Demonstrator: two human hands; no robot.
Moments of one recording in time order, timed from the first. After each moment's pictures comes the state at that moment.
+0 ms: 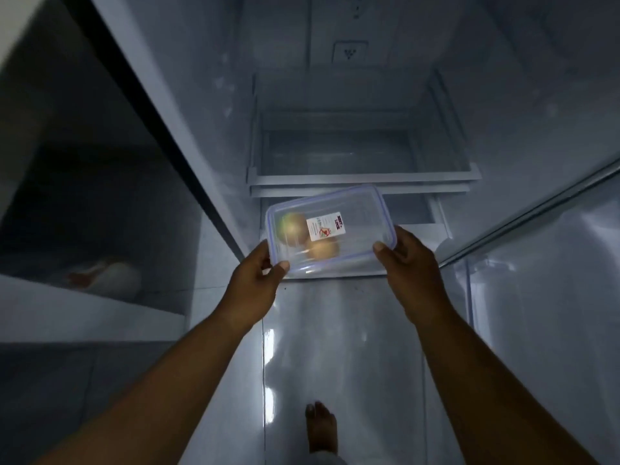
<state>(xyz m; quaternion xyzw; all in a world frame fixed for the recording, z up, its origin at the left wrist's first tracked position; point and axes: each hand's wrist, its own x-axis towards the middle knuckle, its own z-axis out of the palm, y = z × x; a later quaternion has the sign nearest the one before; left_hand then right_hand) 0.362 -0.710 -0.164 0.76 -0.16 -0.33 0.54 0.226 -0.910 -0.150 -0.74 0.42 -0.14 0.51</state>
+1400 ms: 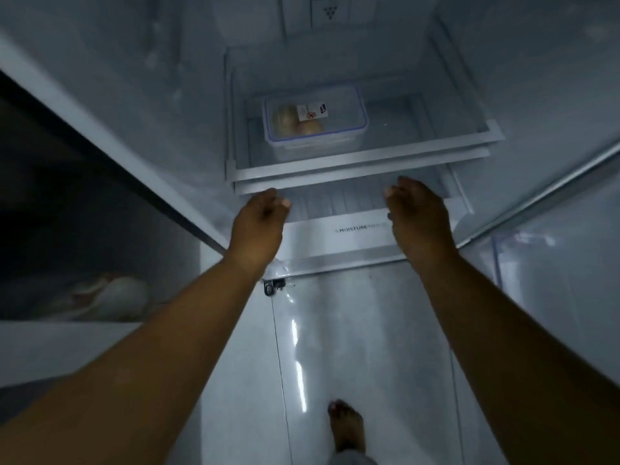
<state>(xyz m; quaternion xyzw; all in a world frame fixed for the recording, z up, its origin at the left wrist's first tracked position) 0.417 -0.794 -0.202 0.81 -0.11 -0.26 0.51 0.268 -0.974 -0.206 -0.73 0.46 -0.18 0.47</state>
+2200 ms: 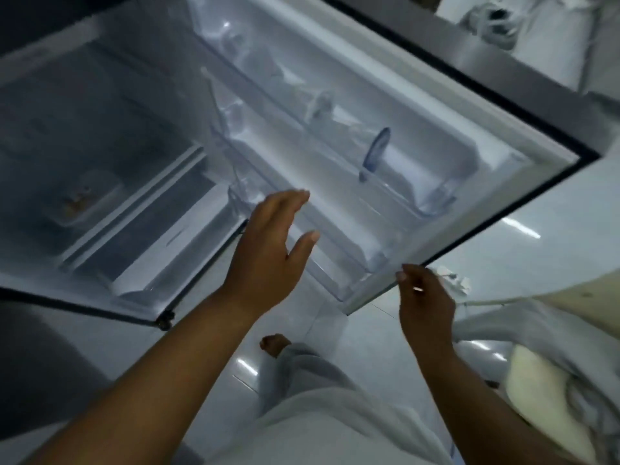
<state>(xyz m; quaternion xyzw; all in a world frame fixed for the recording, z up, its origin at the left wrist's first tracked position) 0.029 -0.694 0.134 0.53 -0.72 -0.24 0.36 -0.217 -0.641 0.045 -0.48 0.75 -0.41 0.20</state>
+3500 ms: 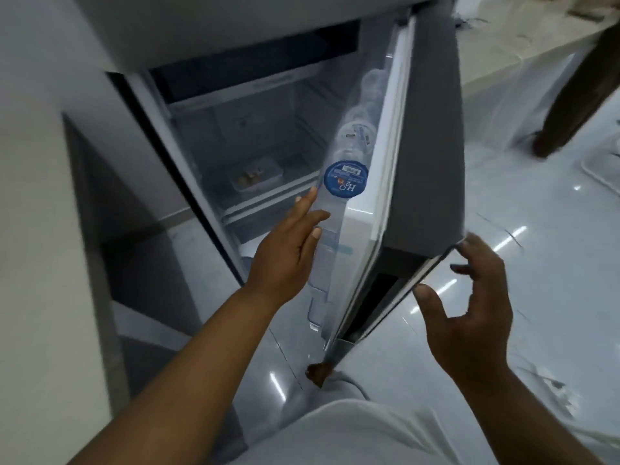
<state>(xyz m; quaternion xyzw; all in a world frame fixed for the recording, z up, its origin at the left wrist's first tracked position) 0.200 -0.570 0.137 0.66 -0.63 -0.12 0.40 -0.053 -0.589 0.158 -0.76 0.41 -0.48 0.16</state>
